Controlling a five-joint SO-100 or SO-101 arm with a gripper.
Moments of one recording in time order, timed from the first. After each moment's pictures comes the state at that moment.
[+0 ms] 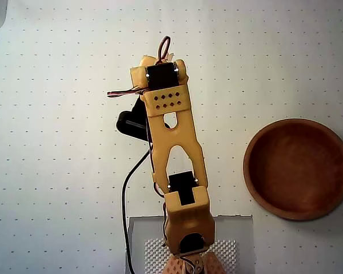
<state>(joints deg) -12.9 81.8 50.4 100.8 -57.5</state>
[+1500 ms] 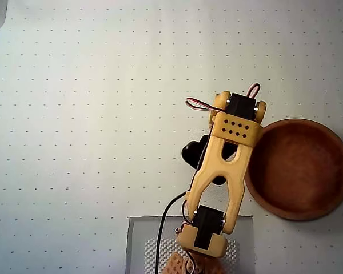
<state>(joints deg) 21.3 99.6 84.6 100.8 -65.7</state>
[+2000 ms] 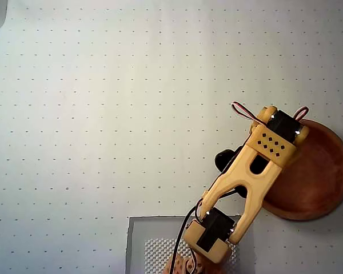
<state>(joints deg) 36.9 99.6 84.6 100.8 -71.6</state>
